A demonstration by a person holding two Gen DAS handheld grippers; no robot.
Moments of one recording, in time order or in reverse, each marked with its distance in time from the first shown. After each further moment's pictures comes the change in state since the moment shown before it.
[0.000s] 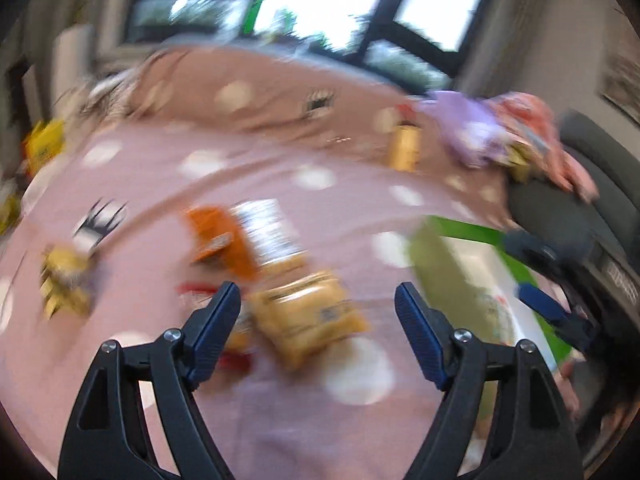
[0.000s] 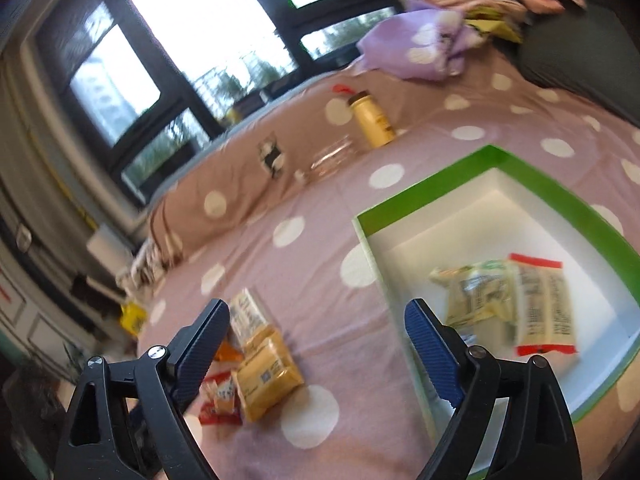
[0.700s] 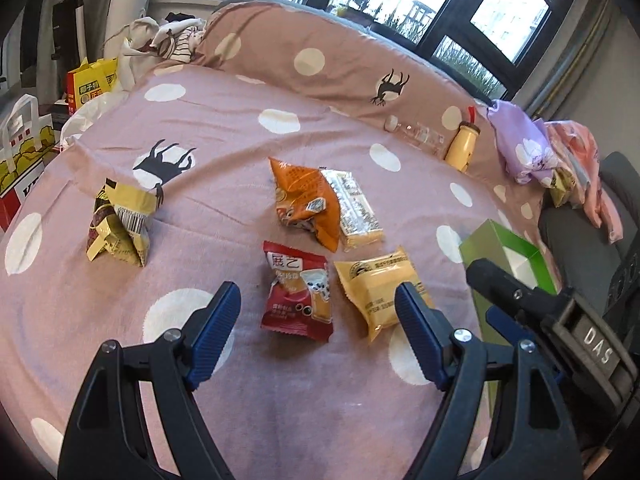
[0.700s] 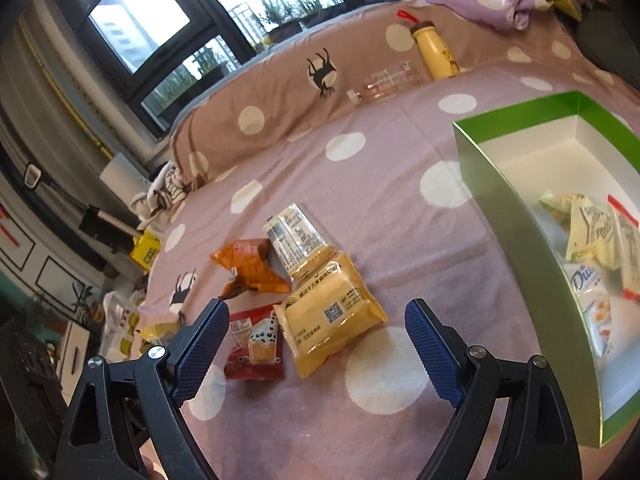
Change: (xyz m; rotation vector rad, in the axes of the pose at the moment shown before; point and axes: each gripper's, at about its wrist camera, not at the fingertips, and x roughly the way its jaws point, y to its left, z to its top) left arm -0.006 0.048 -0.009 -0.129 0.087 0.078; right arm 0.050 0.049 -0.040 -0.051 0.201 0.076
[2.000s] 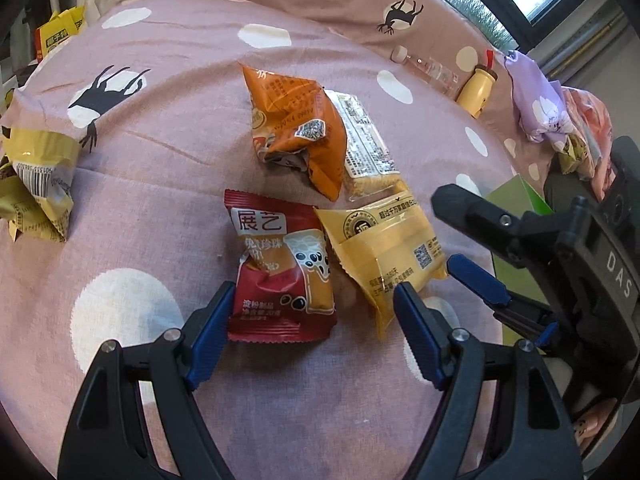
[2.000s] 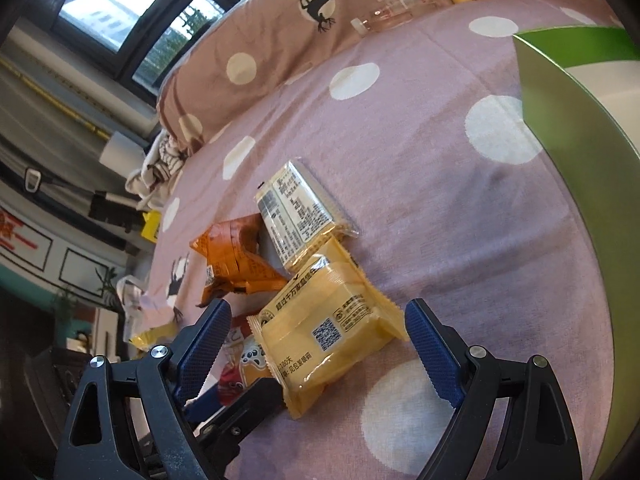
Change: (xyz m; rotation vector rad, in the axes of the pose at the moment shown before) left arm 0.066 0.002 -0.002 -0.028 0.242 -0.050; right arm 0.080 -0.020 0.022 0.093 0.211 0.114
